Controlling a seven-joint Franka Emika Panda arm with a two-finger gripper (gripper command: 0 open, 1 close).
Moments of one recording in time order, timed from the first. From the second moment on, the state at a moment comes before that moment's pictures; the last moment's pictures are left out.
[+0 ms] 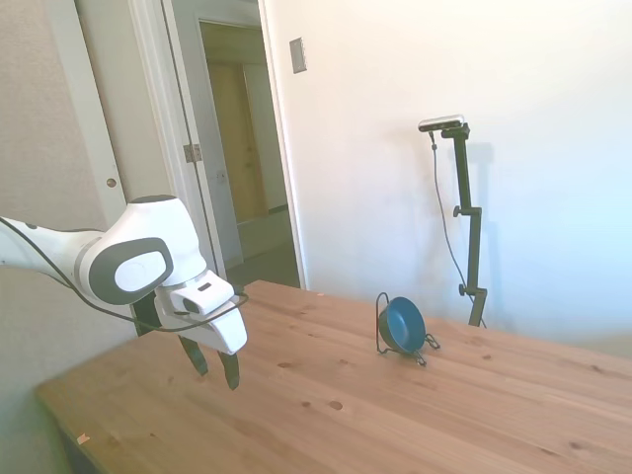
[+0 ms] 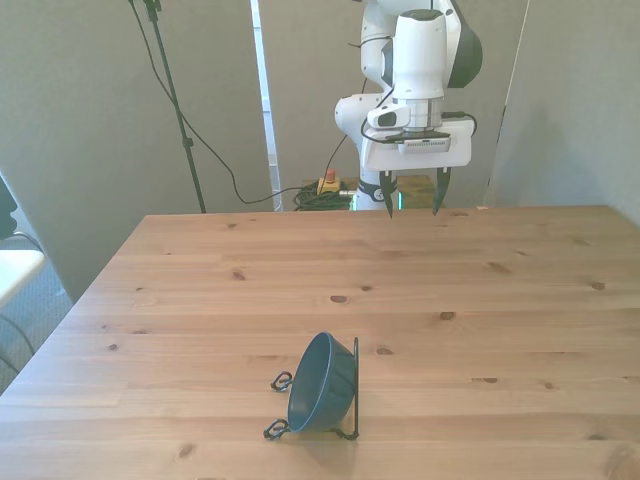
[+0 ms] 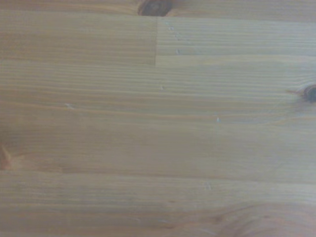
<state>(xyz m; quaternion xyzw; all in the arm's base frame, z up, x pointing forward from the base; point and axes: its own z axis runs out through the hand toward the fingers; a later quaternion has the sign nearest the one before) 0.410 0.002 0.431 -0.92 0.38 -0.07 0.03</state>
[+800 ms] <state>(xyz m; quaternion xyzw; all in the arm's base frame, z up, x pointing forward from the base) 0.511 -0.021 0.455 -0.90 0.42 -0.12 0.07</state>
